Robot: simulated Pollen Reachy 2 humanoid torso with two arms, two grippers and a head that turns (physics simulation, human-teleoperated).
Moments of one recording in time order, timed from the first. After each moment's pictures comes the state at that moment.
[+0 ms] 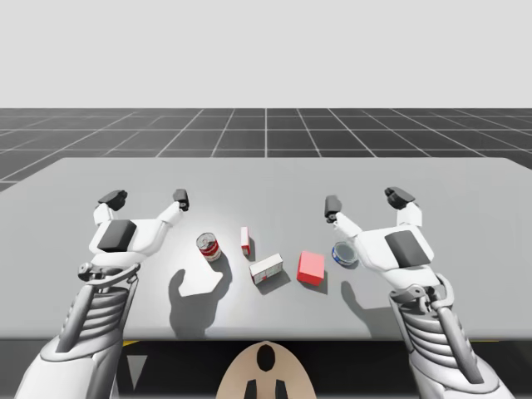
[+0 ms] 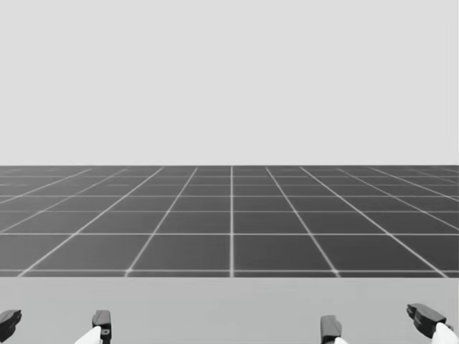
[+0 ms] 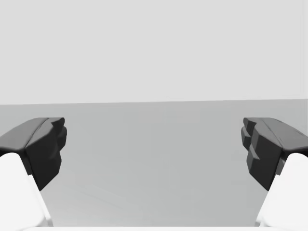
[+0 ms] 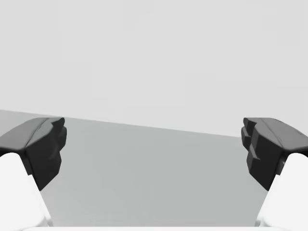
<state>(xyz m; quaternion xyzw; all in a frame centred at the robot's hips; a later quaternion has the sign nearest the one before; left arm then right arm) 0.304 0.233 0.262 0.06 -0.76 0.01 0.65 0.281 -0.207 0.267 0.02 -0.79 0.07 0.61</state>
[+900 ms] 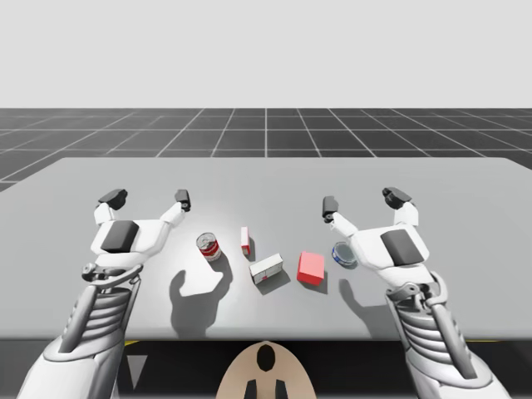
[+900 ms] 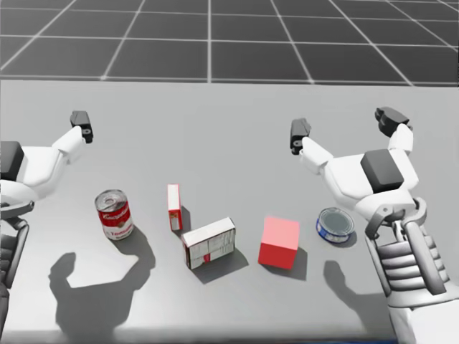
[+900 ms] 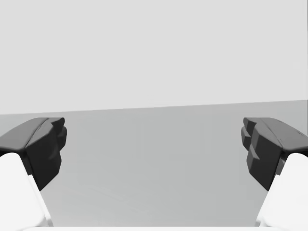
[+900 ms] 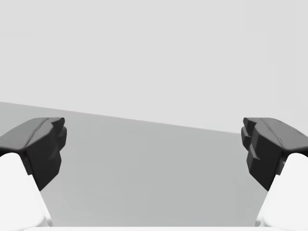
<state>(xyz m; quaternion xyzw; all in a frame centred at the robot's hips) 0.304 0.230 0.260 0.07 -0.76 0.00 0.64 0.284 -0.204 0.265 0.01 -0.78 0.07 0.62</state>
